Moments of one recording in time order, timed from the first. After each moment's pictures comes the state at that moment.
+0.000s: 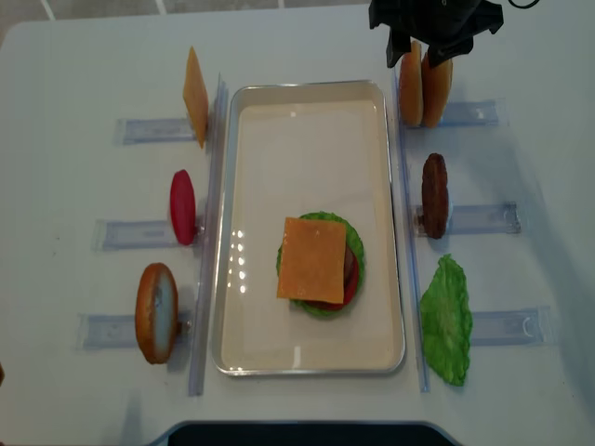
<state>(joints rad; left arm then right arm) -0.07 -0.02 -0.48 0.05 1.11 -0.12 0.36 1.99 -1.69 0.15 0.99 0.17</state>
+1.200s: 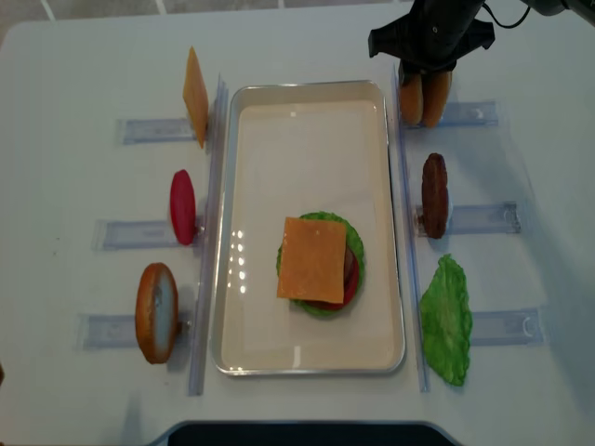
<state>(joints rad) -0.07 -0.02 -0.48 0.05 1.11 -0.12 0.36 2.07 -1.69 0.08 0.93 0.18</state>
